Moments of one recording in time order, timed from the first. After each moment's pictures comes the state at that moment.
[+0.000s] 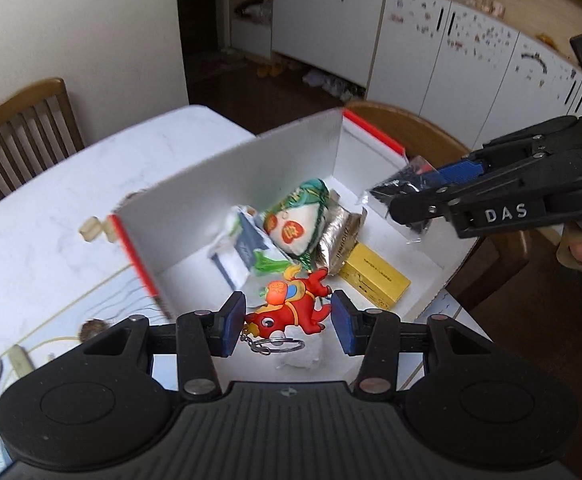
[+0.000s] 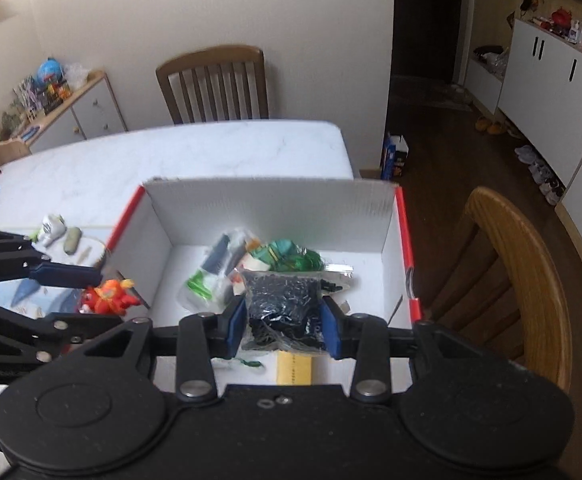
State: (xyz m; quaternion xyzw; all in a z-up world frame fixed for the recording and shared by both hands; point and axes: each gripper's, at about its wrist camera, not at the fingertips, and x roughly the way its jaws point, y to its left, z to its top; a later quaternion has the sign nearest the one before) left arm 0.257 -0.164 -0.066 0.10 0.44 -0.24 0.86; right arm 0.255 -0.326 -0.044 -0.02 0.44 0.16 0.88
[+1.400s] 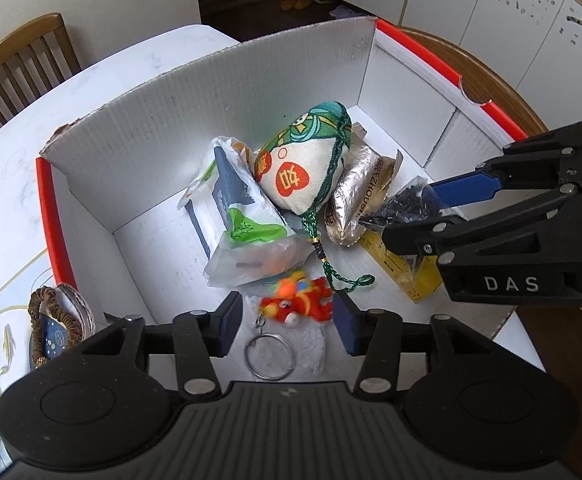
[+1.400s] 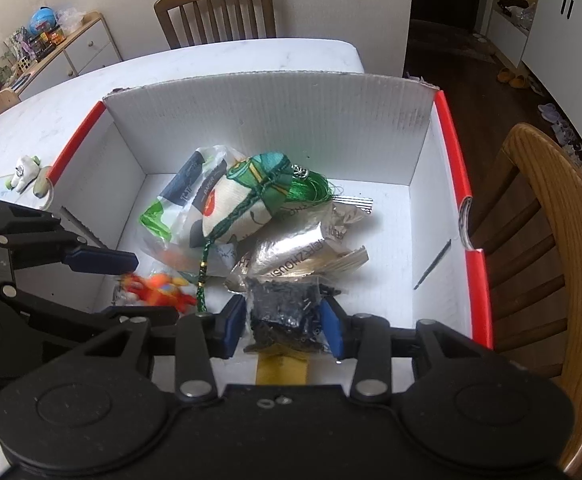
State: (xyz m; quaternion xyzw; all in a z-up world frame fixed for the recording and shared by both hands) left arm 0.295 -0.198 -0.129 0.10 0.53 -0.19 0.82; right arm 0.291 -0.326 -0.114 -0.04 0.51 0.18 0.84
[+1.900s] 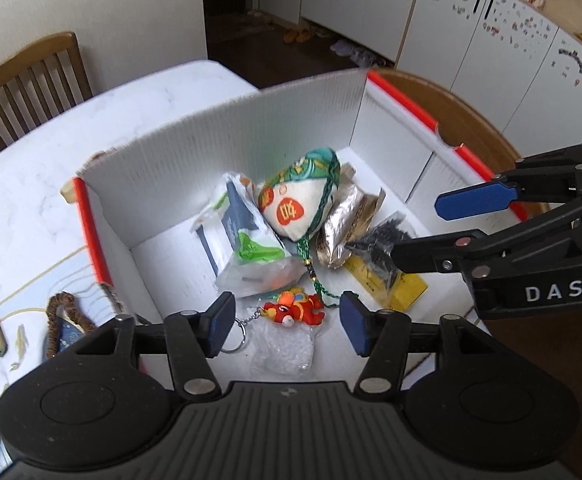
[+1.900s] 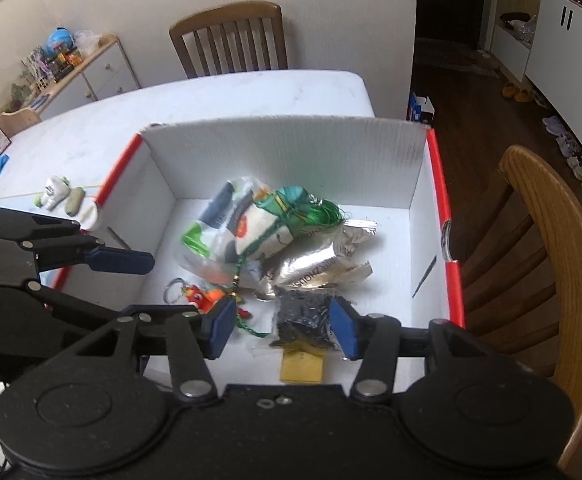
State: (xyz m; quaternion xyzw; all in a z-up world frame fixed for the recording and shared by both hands) left arm 0.274 -0.184 -0.093 0.08 0.48 -0.19 0.85; right arm 0.269 -0.334 -0.072 -0.02 0.48 0.20 0.85
